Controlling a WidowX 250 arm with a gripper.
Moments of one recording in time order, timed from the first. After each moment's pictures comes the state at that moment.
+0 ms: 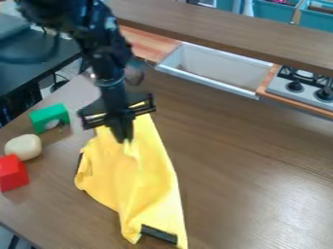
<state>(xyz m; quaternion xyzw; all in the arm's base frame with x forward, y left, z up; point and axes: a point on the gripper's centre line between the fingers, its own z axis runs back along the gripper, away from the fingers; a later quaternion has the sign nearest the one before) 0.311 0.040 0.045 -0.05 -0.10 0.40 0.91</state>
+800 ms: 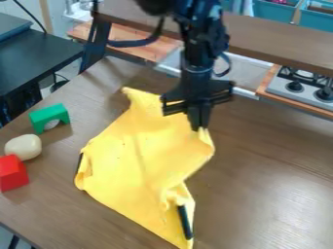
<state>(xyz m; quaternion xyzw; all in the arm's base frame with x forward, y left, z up) 0.376 -0.048 0.061 -0.05 -0.11 0.38 0.92</state>
